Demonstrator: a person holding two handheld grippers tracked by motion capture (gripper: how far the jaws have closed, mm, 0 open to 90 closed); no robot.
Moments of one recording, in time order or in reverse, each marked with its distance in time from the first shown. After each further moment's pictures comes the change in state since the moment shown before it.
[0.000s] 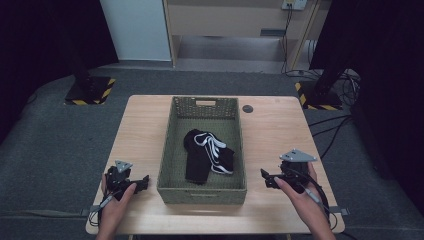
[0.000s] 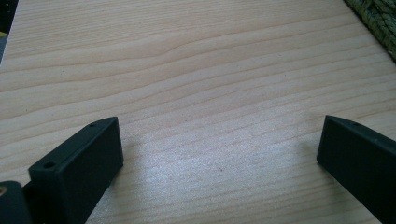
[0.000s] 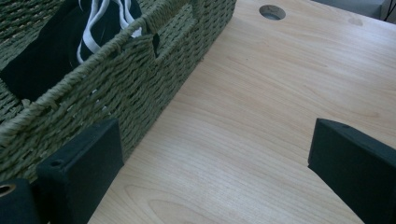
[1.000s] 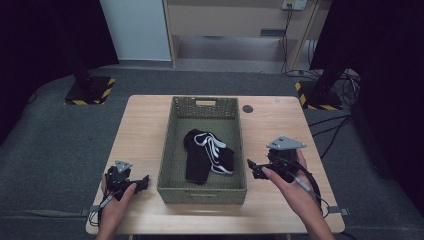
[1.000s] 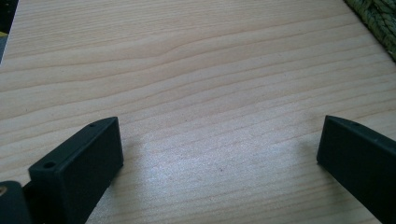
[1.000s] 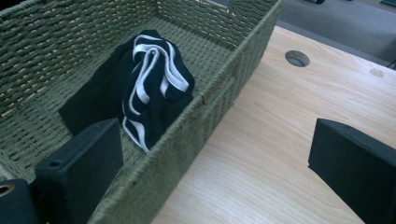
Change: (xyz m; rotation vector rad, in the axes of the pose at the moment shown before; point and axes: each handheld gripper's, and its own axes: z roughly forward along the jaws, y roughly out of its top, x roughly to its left) left arm 0.000 0.000 0.000 0.000 0.000 0.000; right arm 0.032 0.055 -0.010 -0.041 0.064 -0.063
